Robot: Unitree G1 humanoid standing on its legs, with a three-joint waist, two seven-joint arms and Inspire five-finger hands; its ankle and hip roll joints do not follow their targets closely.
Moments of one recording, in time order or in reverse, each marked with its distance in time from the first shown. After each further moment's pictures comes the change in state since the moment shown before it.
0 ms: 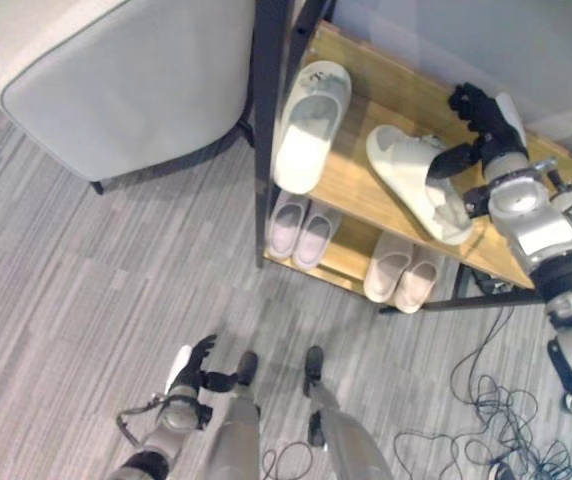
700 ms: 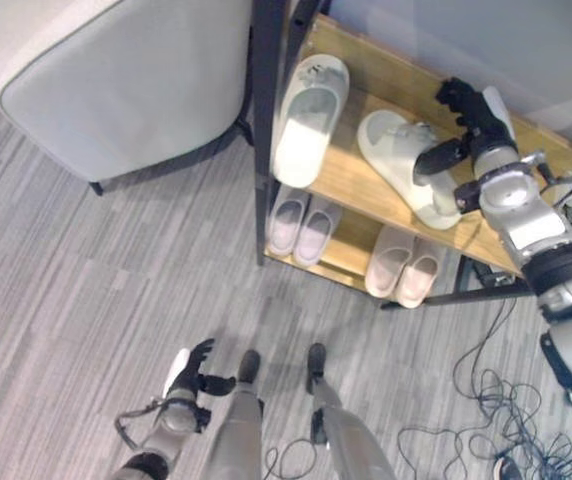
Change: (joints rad) left arm 0.000 -0.004 0.003 0.036 0.000 0.000 0.003; right arm -0.025 0.022 0.030 0.013 -0.014 -0.018 0.014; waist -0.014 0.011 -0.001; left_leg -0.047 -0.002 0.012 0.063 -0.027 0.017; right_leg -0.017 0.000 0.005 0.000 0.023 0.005
